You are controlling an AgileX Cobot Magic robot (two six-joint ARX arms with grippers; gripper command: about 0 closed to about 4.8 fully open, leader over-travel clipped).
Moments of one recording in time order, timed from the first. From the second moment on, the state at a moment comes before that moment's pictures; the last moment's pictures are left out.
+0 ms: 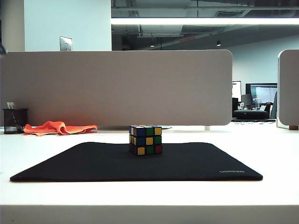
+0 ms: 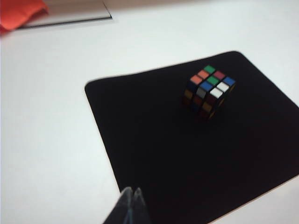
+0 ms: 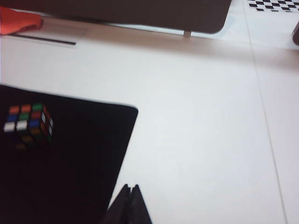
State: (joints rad) left arm -0.15 0.62 0.54 -0.35 0.29 0.04; right arm 0.41 0.64 0.77 -0.51 0.27 0.05
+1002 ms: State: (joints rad) left arm -0.15 0.62 0.15 0.28 0.23 -0.01; right arm 0.42 0.21 0.08 -0.05 0.41 0.05
